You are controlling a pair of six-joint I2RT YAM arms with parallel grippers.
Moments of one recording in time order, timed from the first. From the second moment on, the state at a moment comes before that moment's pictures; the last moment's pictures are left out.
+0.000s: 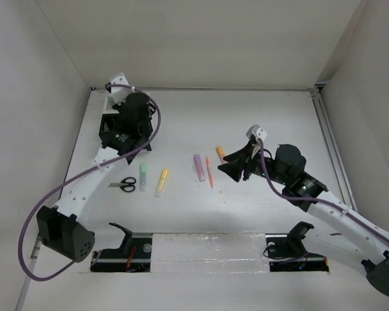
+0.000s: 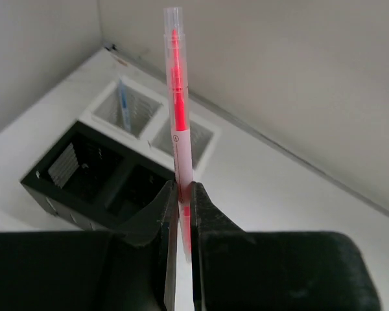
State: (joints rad) left arm -0.47 1.25 1.21 -0.21 -0.79 -0.49; right arm 0.69 0.87 0.70 0.07 -0.38 0.22
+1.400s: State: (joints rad) left arm -0.05 2.00 1.48 0.27 -0.65 -0.16; right arm 0.65 0.98 0.67 0.08 -0.50 0.20
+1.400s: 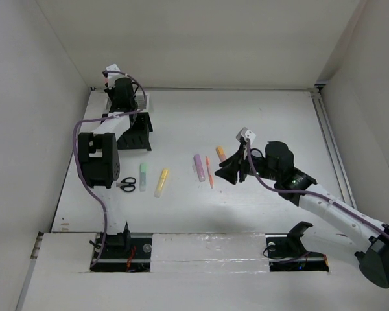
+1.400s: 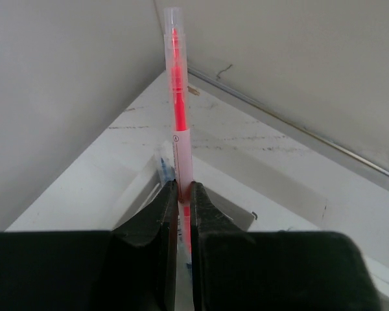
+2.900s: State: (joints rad) left arm -0.08 2.01 1.40 0.25 -0.70 -0.34; right arm 0.65 0.95 0.65 0.09 -0.51 0.20
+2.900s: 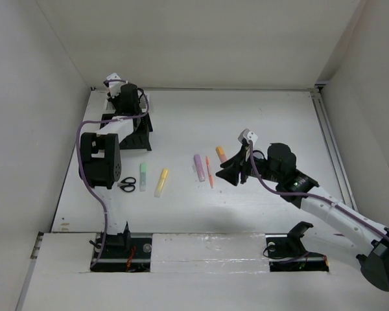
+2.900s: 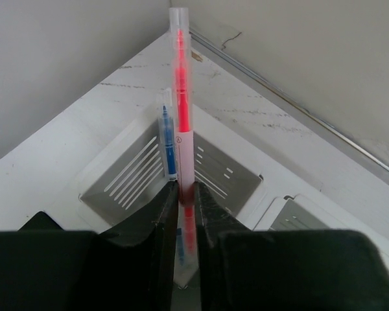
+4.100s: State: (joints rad) left arm -0.24 1.78 1.71 -0.06 -0.77 -0.28; right arm 0.63 1.05 0.73 0.04 -0.43 0.18
